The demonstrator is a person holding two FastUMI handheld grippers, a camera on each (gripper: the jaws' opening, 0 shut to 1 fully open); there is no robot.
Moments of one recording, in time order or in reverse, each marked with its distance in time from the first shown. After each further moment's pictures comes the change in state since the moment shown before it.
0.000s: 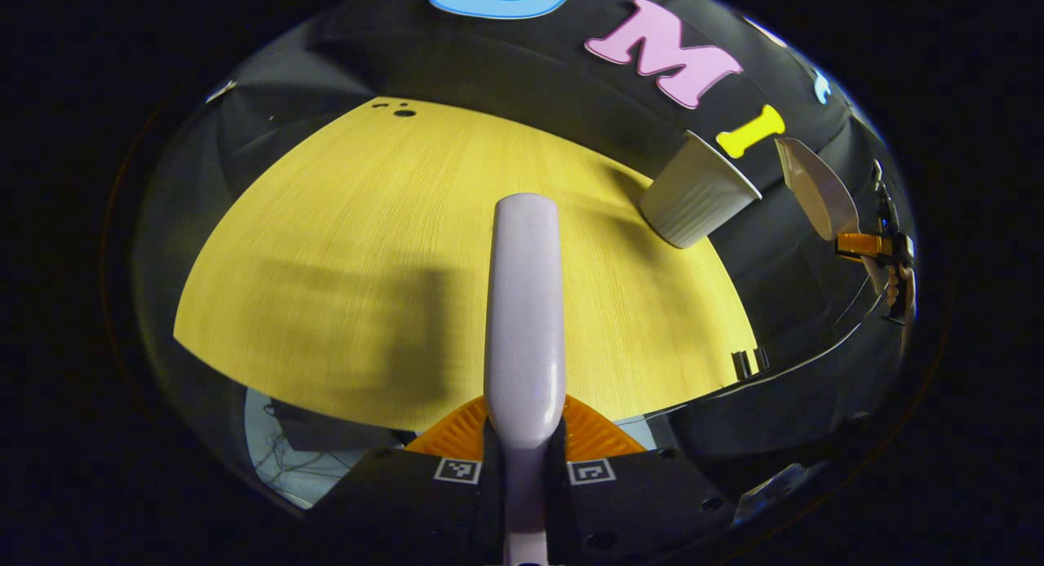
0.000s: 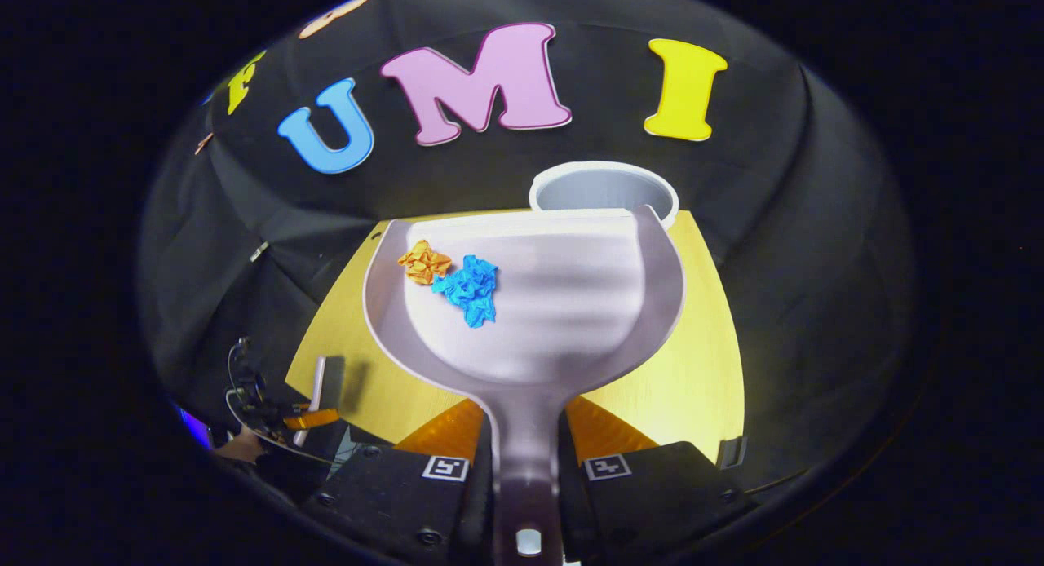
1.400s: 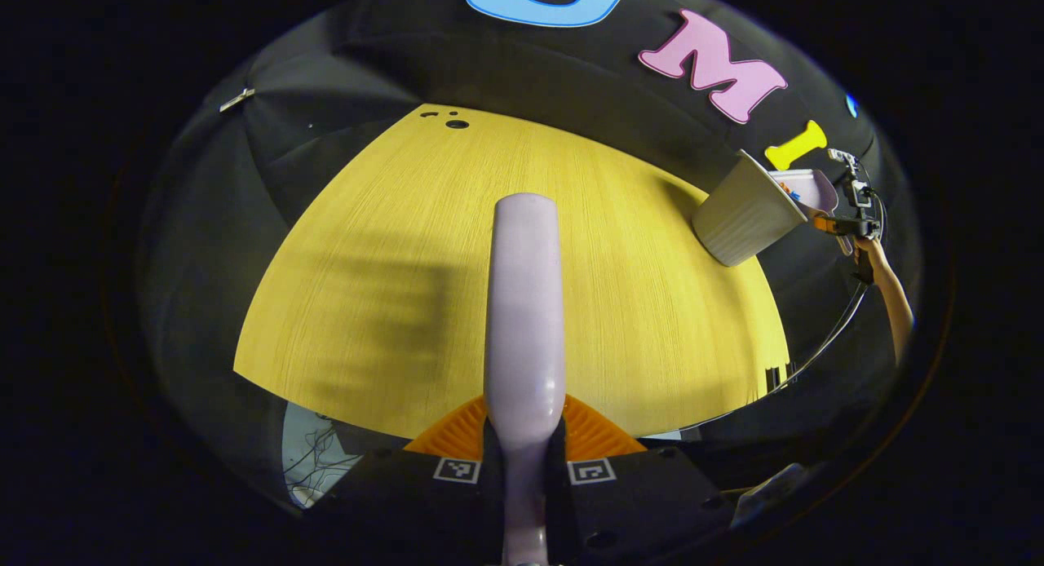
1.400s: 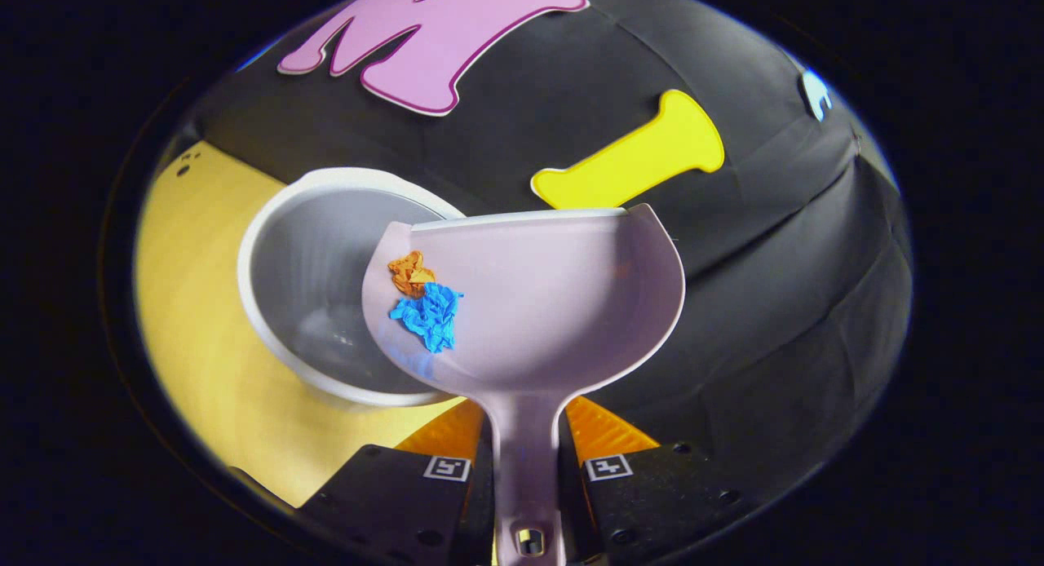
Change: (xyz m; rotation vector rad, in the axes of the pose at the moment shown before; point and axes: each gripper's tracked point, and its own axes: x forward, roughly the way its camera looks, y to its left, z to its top) left arm -0.017 0.047 0.078 0.022 0.015 0.140; right arm 0.129 -0.182 0.137 -0.533 -0.087 -0.835
